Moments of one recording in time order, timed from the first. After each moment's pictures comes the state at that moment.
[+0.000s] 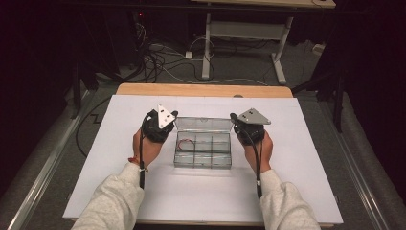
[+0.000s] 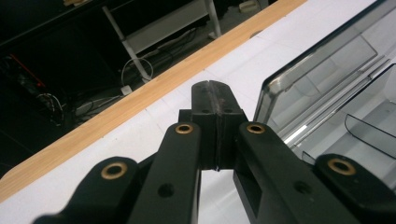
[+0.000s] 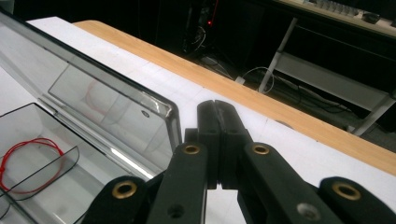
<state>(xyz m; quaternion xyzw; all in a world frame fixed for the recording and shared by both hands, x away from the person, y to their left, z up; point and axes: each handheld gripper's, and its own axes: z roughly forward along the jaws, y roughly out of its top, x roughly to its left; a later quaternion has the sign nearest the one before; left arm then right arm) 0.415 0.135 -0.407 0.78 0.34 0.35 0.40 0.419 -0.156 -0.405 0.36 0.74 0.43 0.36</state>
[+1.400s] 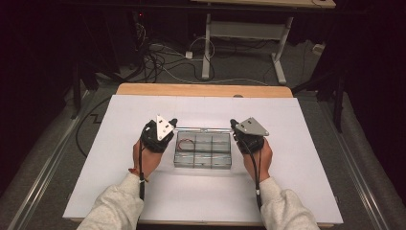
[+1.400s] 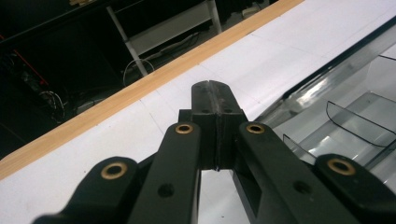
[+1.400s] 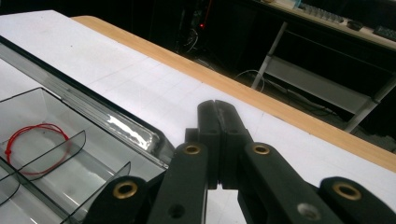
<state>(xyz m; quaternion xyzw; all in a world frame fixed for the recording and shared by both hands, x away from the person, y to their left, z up) 0.392 0.134 -0.420 0.77 0.34 0.36 0.41 0.398 -0.152 -0.415 0.36 0.74 0.43 0.38</state>
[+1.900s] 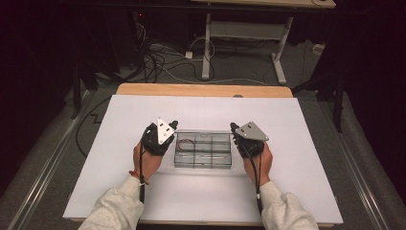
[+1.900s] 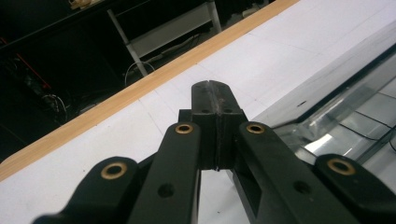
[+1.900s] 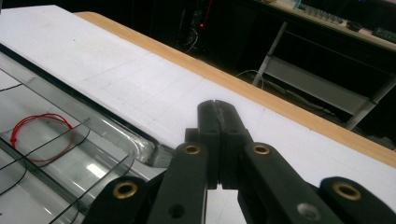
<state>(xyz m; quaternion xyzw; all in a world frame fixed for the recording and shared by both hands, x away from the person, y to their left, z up) 0.385 0.132 -0.426 0.76 0.34 0.37 0.41 0.389 -0.153 -0.422 0.35 0.74 0.42 0.39</state>
